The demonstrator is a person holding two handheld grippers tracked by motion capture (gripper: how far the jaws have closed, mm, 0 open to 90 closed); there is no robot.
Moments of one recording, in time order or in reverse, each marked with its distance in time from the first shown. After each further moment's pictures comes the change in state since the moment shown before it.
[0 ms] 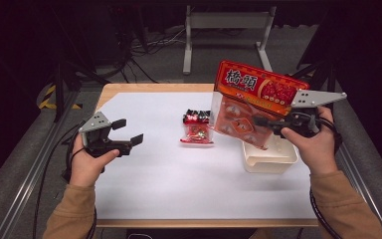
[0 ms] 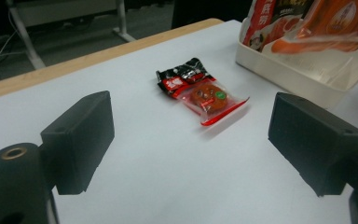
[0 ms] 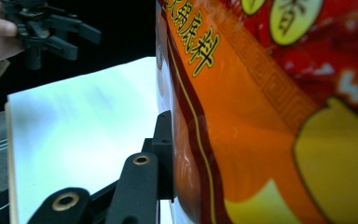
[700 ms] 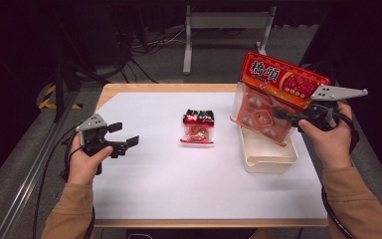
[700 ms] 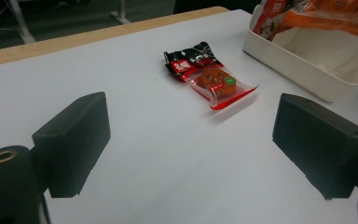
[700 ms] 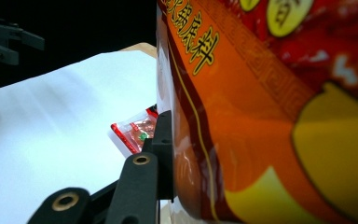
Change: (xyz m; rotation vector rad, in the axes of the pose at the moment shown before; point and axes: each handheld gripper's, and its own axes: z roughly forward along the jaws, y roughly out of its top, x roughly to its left) left arm 0.017 -0.013 0.003 0.027 -0.032 -0.064; right arm -0.038 -0.018 -0.025 0.016 -0.145 0.083
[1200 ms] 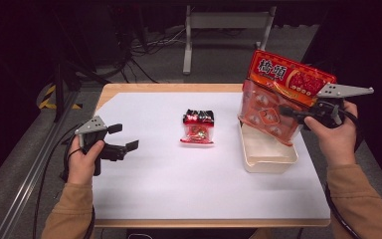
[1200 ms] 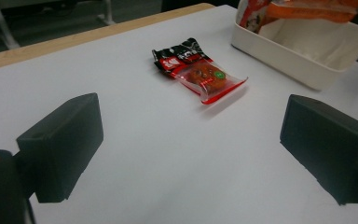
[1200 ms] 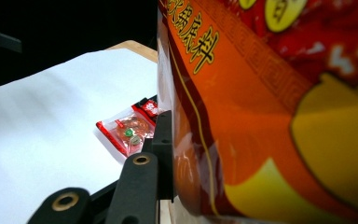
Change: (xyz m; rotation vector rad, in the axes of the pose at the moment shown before) left arm 0.000 -0.006 -0.002 0.000 -0.056 0.088; right arm -0.019 -0.007 -0.004 0.010 -0.032 0.049
